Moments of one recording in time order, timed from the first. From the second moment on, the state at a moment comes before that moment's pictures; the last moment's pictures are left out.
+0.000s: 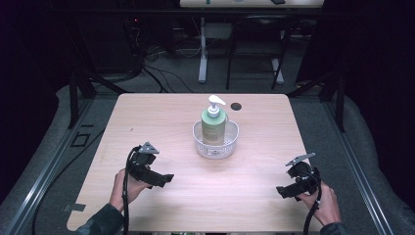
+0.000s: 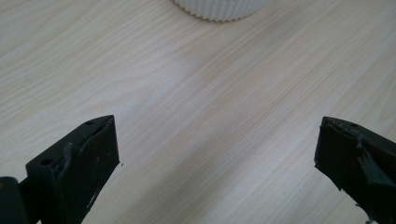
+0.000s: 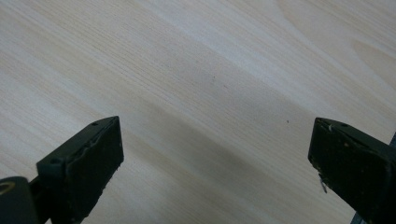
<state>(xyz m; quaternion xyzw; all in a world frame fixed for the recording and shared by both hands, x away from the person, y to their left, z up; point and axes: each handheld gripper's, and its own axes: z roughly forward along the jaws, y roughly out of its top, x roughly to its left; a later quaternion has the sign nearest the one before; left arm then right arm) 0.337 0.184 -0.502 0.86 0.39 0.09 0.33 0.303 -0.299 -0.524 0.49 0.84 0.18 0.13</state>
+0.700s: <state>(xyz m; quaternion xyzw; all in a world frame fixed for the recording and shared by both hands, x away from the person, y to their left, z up) 0.371 0.208 -0.537 0.85 0.43 0.08 0.28 0.305 -0.302 -0.533 0.49 0.85 0.16 0.12</state>
